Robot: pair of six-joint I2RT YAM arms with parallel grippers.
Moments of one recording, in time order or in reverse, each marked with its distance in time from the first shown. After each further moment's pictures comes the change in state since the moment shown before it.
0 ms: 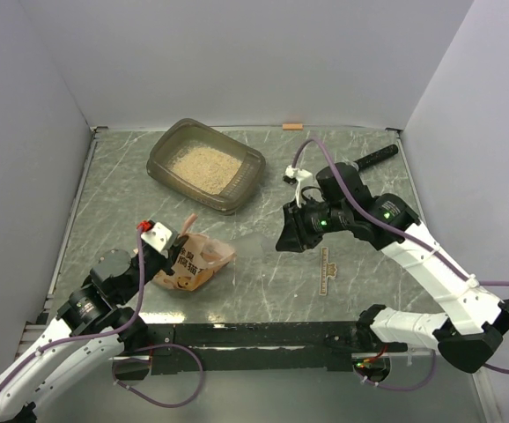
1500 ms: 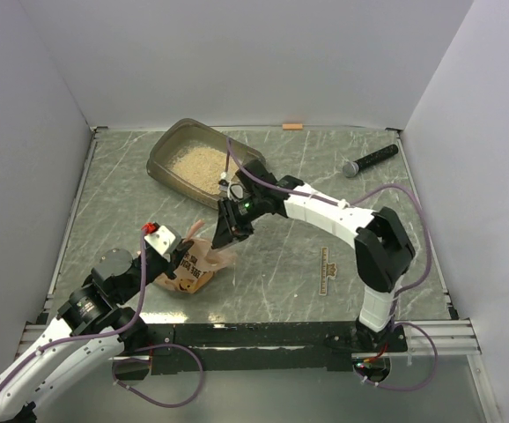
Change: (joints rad) left arm 0.000 0.005 0.000 -0.015 0.101 0.000; right arm 0.061 0.657 0.085 0.392 -0.302 0.391
